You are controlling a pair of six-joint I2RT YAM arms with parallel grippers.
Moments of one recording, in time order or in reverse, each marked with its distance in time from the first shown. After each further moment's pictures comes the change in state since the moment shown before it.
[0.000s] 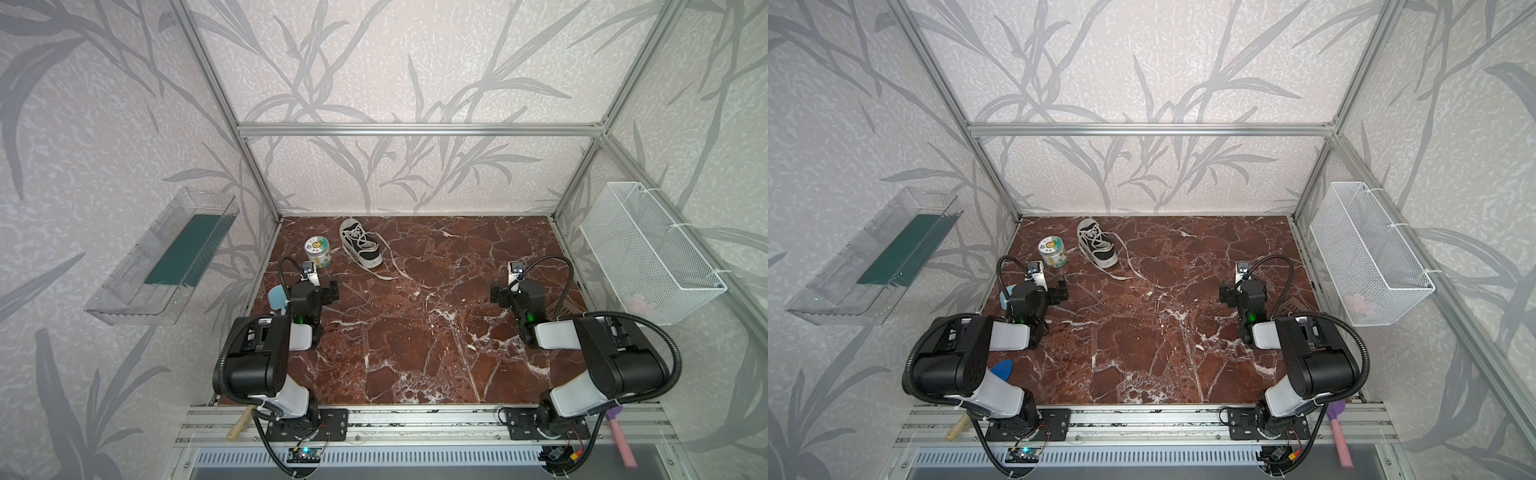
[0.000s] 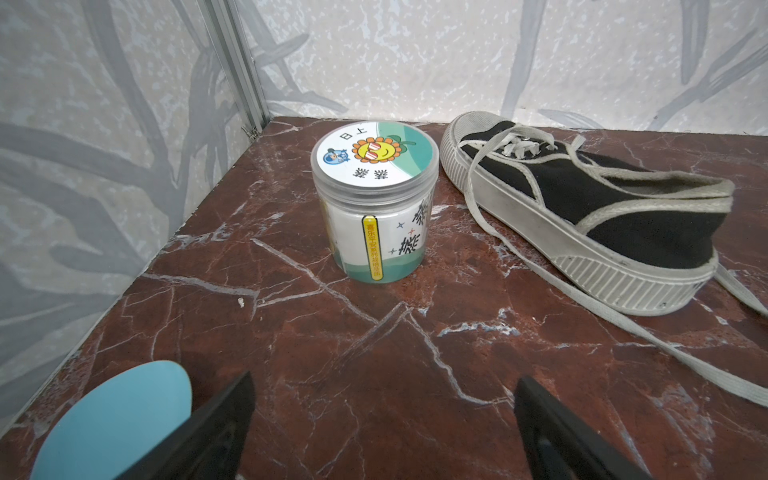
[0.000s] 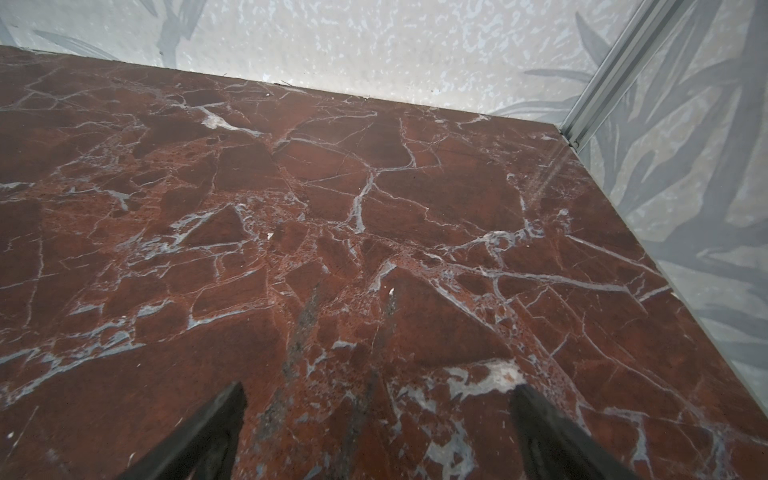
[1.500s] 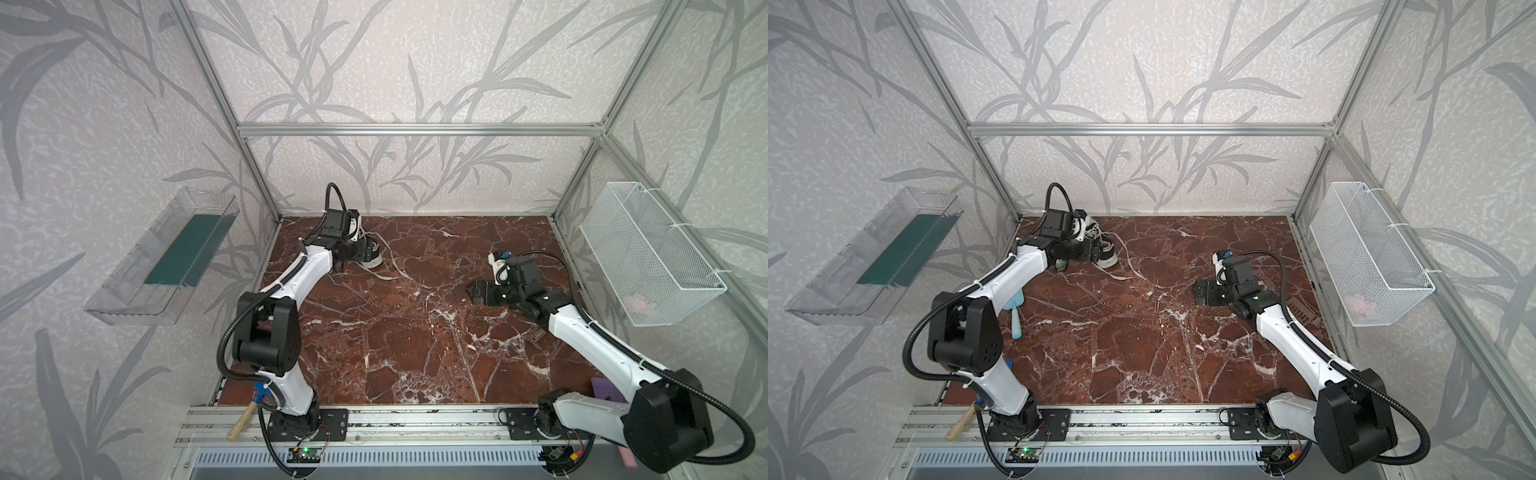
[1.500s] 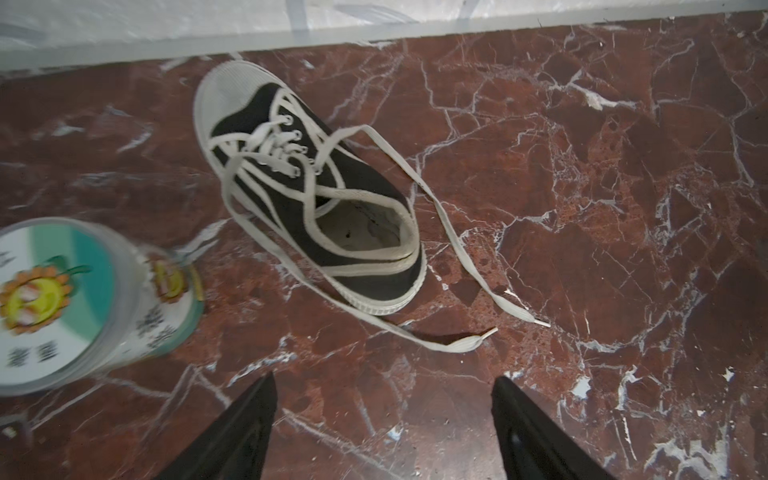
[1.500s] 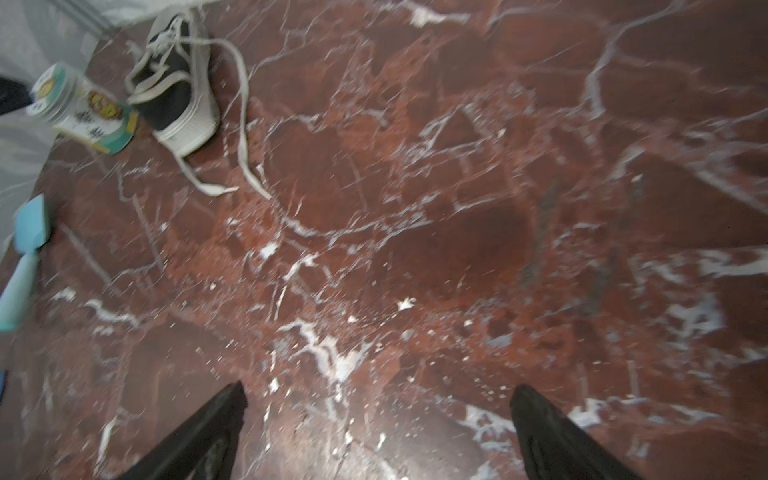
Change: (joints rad) left arm -0.229 0.215 1.067 -1.396 0.220 -0.044; right arm 0.213 -0.341 0.433 -1.175 -0.345 0.391
